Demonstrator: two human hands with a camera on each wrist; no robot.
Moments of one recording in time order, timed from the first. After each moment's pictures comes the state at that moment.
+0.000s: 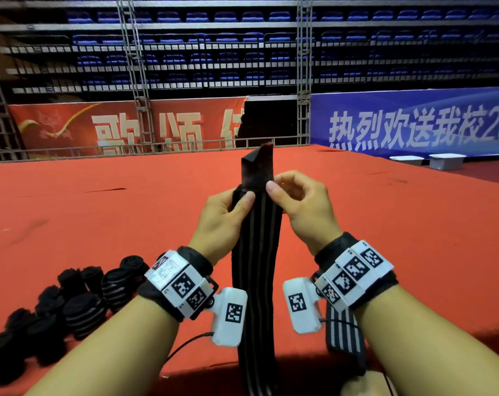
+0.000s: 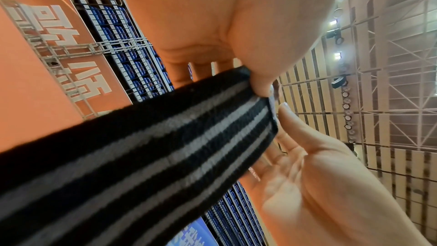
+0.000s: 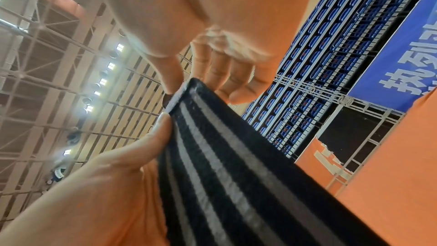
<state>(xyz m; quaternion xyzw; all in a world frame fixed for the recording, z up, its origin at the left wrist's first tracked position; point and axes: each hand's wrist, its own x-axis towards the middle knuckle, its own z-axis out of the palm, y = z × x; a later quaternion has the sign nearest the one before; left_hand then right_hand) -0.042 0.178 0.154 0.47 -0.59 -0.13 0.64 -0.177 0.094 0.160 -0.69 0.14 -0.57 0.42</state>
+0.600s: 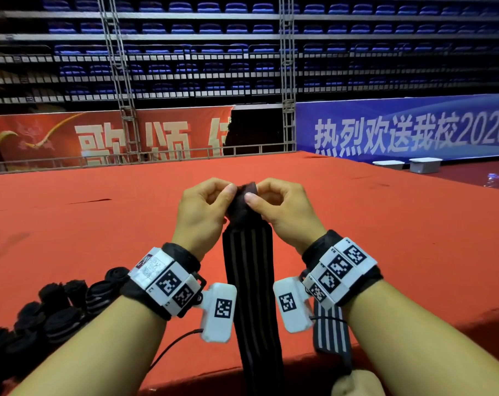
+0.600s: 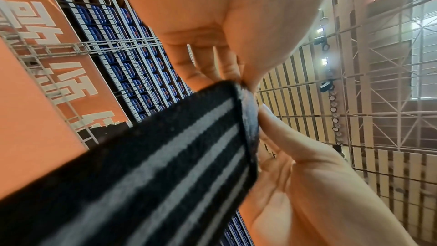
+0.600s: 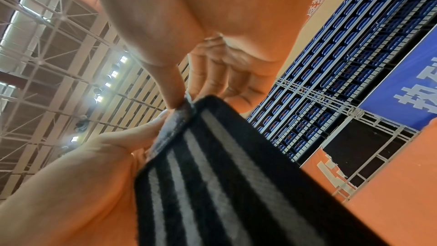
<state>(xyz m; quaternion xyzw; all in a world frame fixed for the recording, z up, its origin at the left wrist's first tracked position) -0.044 0.179 0.176 0.49 -0.56 -0.06 0.66 -0.187 0.099 0.171 -0.75 0.14 -0.51 0.39</state>
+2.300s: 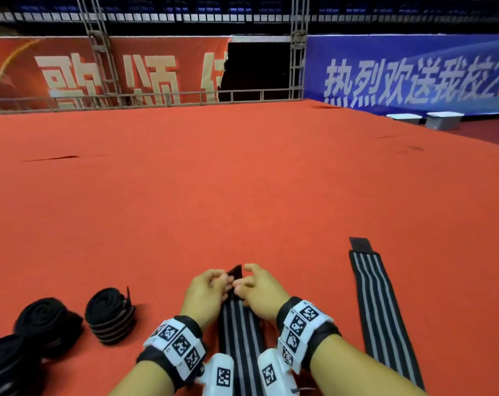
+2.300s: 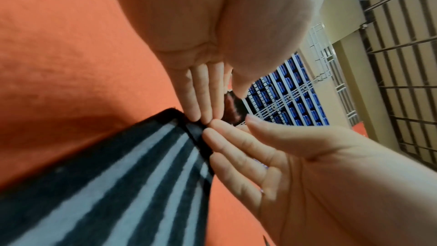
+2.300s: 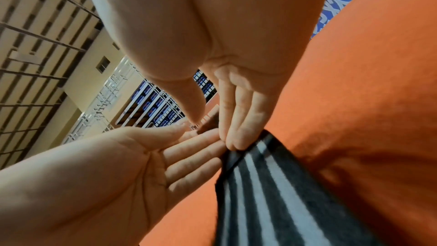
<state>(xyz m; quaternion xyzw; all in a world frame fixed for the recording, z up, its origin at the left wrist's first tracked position) 0.116 -0.045 -0.063 0.69 -0.35 -0.34 0.54 -0.012 -0.120 -0.054 -0.75 0.40 -0.17 0.49</state>
